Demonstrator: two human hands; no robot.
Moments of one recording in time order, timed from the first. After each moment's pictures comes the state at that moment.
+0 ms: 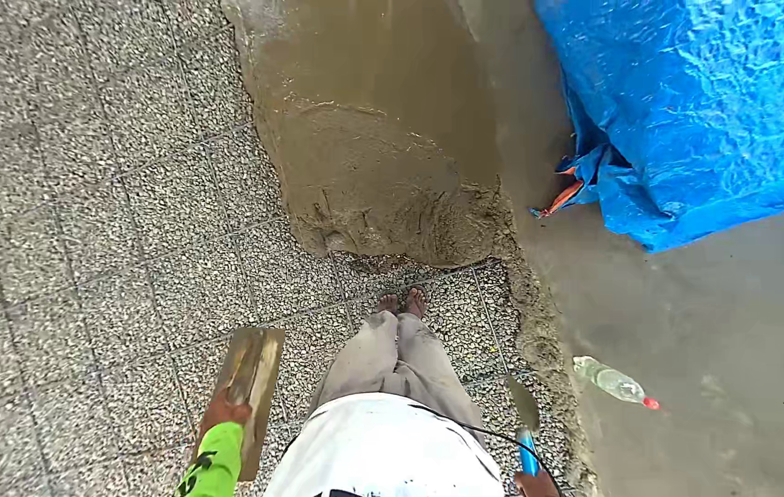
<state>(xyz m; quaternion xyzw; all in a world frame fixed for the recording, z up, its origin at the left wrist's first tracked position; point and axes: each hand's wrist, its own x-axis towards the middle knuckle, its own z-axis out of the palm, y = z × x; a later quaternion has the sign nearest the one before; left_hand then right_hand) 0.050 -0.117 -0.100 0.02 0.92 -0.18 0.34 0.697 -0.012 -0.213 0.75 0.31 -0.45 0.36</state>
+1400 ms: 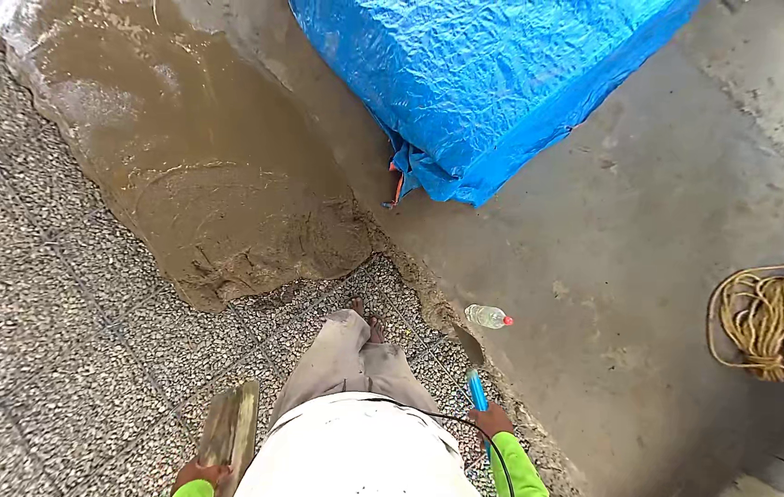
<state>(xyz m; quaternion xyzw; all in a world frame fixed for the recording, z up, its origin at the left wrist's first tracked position) 0.290 -0.054 -0.118 0.12 0.87 -0.24 0.41 0.884 0.036 -0.184 0.83 0.23 -0.47 0.20</state>
